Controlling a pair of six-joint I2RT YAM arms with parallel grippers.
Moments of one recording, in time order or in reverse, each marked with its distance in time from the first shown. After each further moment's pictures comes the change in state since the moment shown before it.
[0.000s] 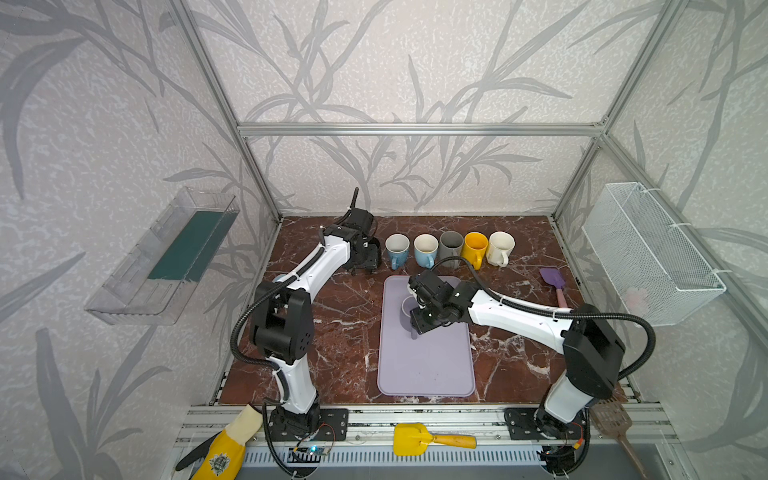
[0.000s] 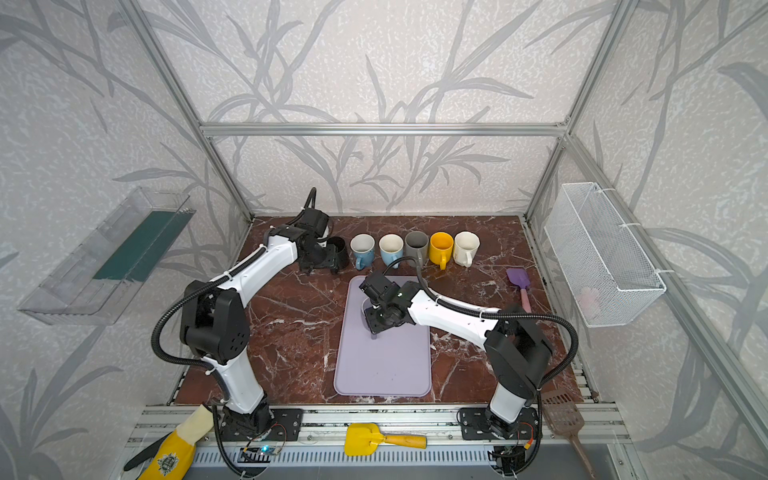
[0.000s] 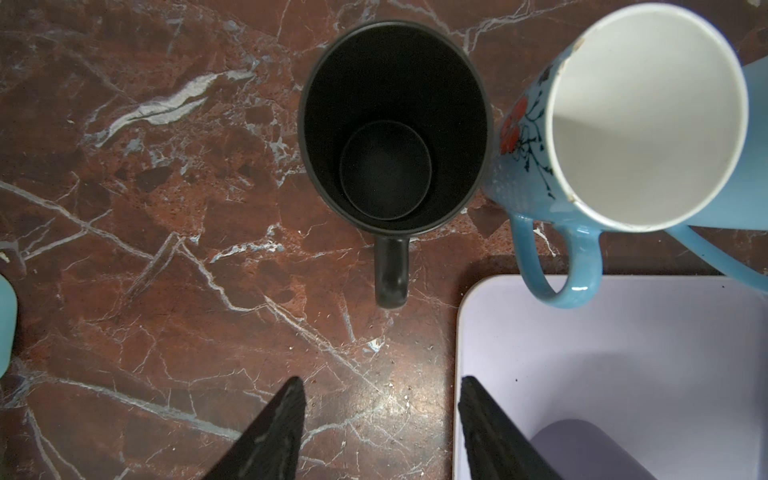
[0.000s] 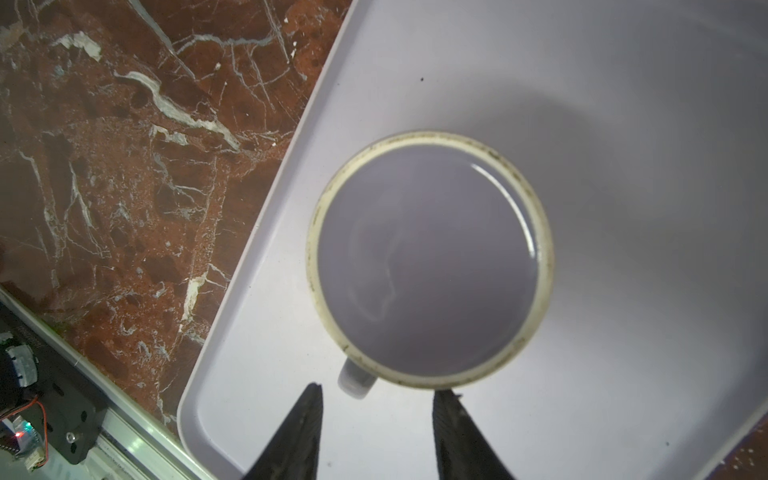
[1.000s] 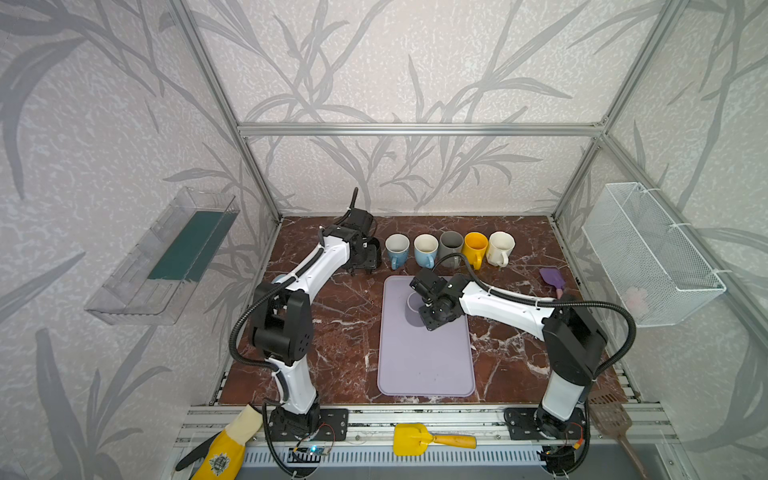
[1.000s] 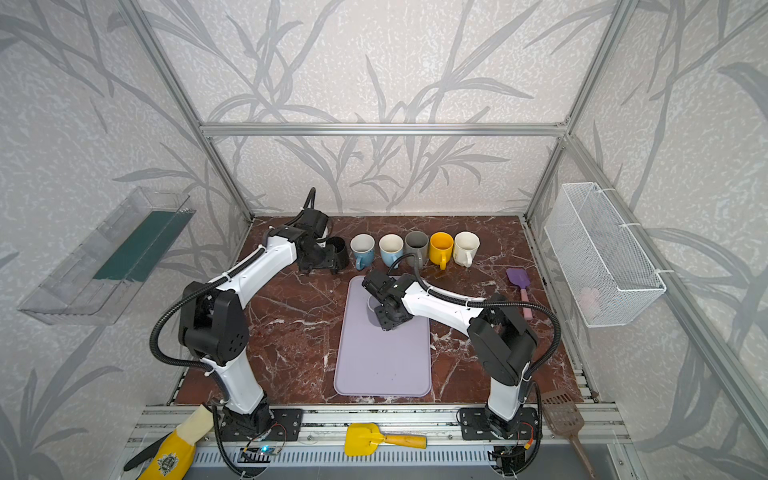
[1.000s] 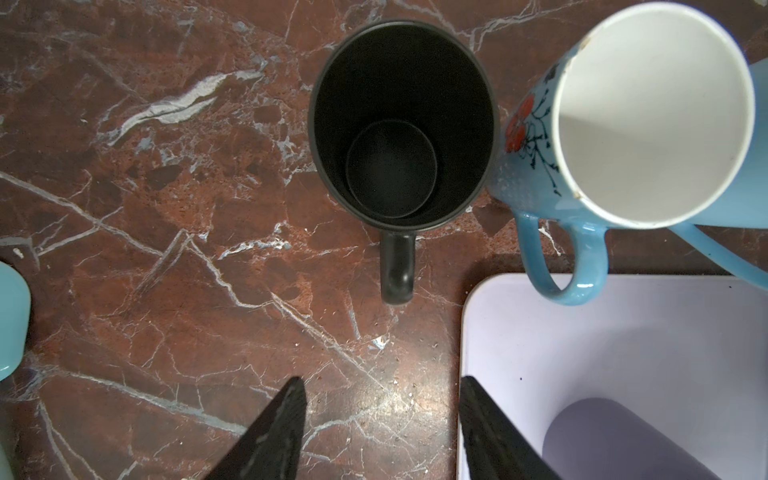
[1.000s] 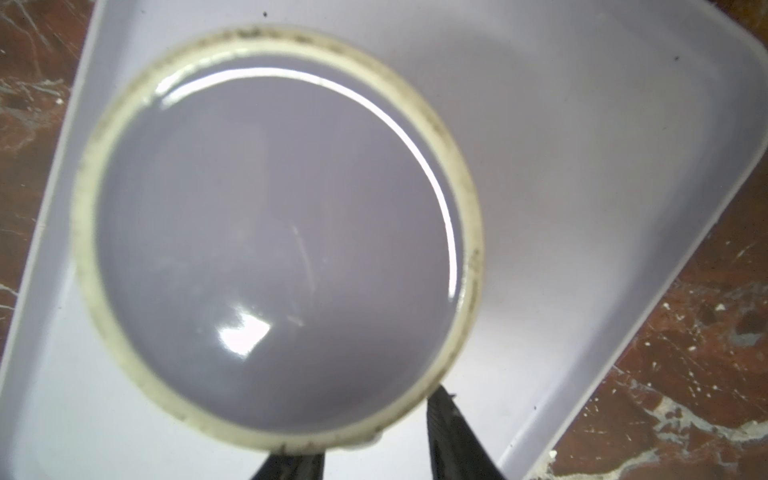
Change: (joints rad) left arm 0.000 -0.018 -0.012 -0.004 -0.013 0.002; right arm -0.058 0.100 0.076 -0.166 0.155 -0.102
